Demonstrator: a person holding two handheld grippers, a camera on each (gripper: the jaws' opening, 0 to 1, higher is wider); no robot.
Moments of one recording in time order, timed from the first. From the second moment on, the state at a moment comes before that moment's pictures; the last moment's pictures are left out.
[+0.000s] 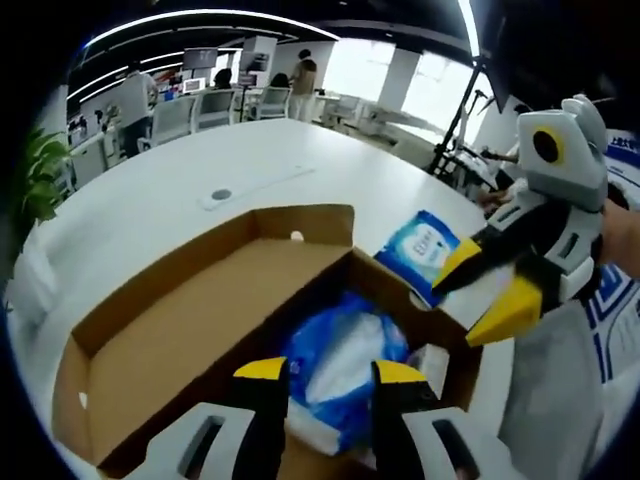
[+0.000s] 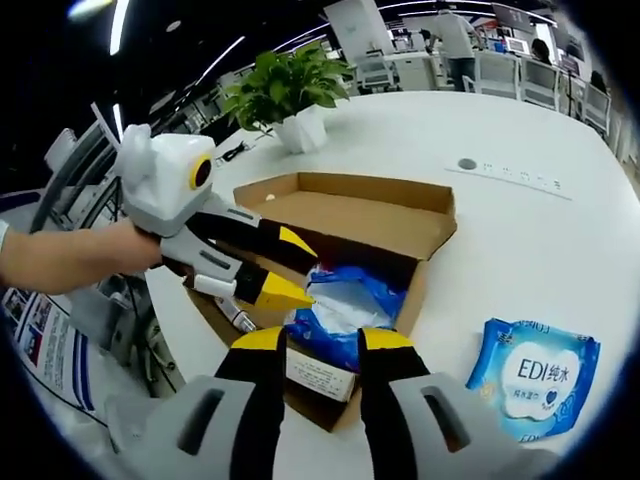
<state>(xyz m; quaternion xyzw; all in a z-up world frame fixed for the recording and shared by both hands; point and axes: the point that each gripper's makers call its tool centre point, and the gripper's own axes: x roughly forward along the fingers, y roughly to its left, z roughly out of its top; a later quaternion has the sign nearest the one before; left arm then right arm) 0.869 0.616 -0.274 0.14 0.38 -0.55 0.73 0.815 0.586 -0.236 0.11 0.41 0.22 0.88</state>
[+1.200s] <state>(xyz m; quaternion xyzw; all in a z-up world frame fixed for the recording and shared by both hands) 0.881 0.591 -0.303 0.26 0.32 -0.57 0.71 0.819 0.589 -0.256 0.11 0.43 0.24 0.86</state>
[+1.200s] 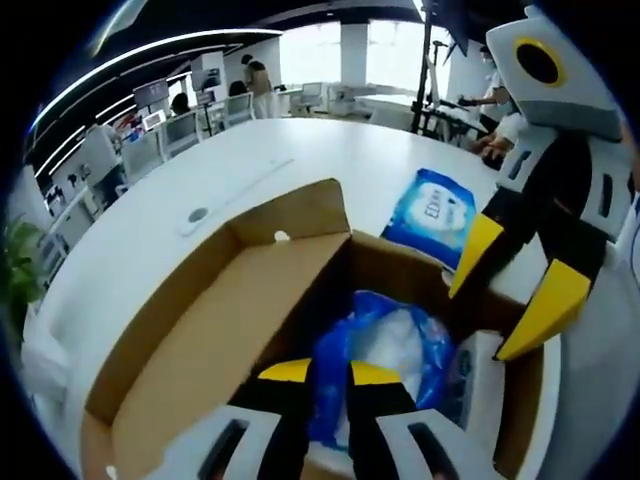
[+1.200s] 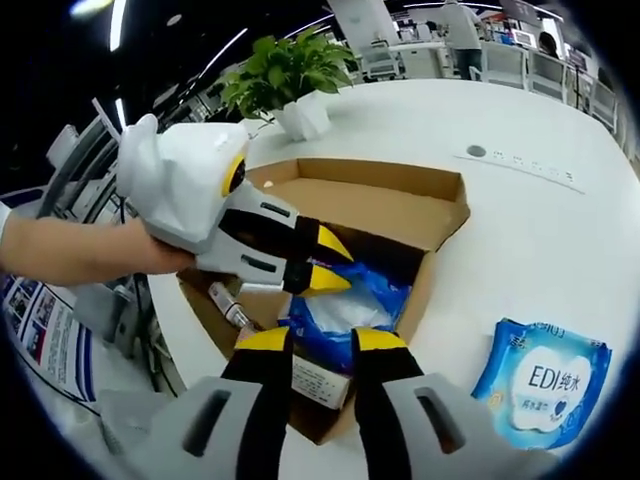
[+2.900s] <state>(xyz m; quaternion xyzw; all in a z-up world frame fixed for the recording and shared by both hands) 0.889 0.593 -0.311 0.25 0.33 -0.57 0.71 0.818 0.621 -0.303 -0.14 0.46 0.49 0.73</state>
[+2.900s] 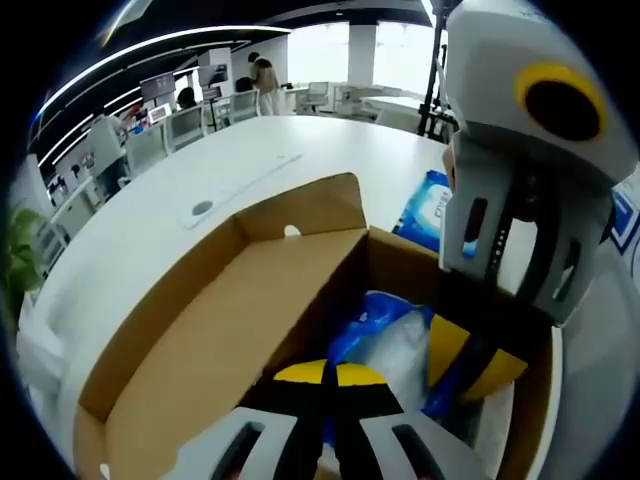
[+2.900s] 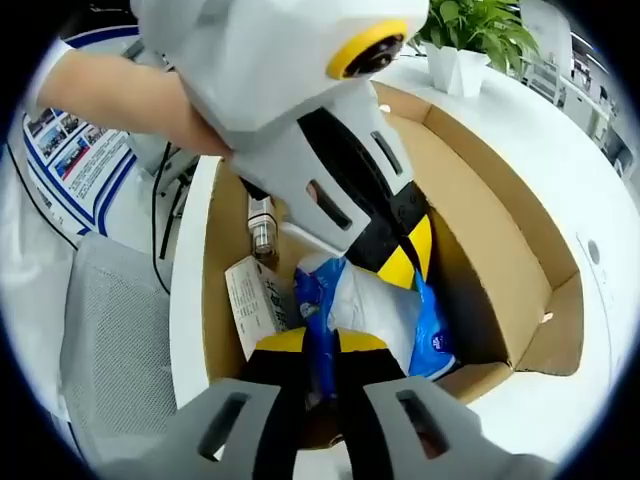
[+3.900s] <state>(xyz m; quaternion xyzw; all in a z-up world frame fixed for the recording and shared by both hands) 0.890 0.605 -0.272 0.24 0.31 -0.55 0.73 0.829 0.629 -0.269 -0.17 0.41 0.48 0.75</state>
